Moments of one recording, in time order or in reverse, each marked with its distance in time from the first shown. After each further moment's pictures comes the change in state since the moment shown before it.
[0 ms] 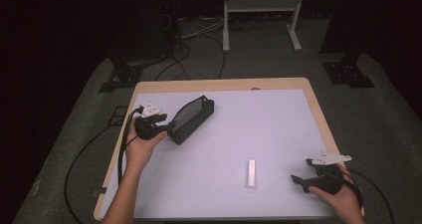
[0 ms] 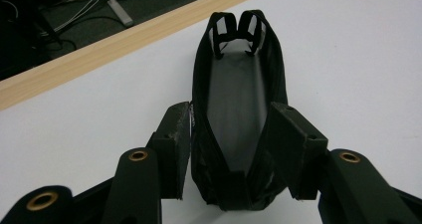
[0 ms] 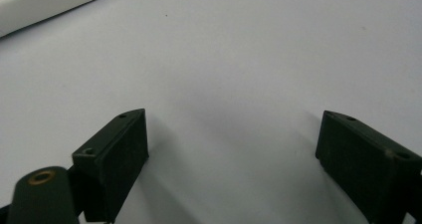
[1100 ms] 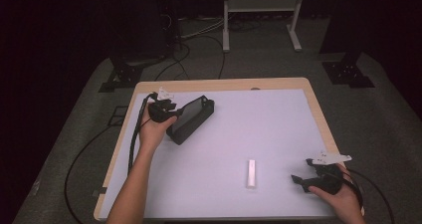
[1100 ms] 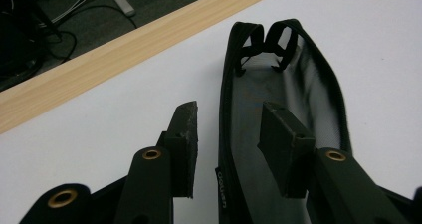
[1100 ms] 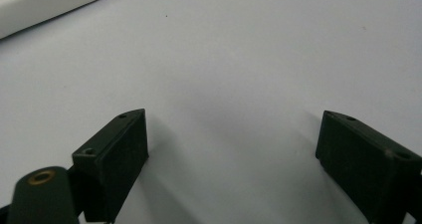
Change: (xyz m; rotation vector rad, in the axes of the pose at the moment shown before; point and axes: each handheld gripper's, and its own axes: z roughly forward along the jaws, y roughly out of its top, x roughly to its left) left arm 0.018 0.027 0.059 0.061 0.012 0.005; right arm 0.000 0.000 0.000 -0.001 0.004 0.005
